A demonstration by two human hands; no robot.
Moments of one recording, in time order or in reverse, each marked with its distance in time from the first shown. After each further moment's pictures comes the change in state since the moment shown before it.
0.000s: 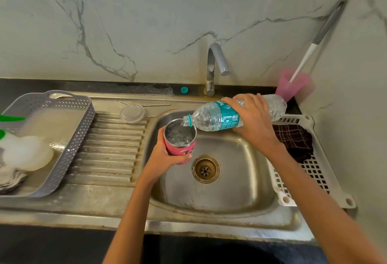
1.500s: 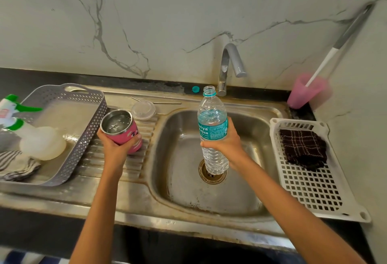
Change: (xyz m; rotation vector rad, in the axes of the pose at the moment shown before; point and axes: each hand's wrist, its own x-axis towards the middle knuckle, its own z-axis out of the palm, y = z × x) left_hand 0.001 -0.036 -0.117 -0.017 0.661 0.022; right_hand -0.010 -0.089 0.034 1.173 -0.330 0.711
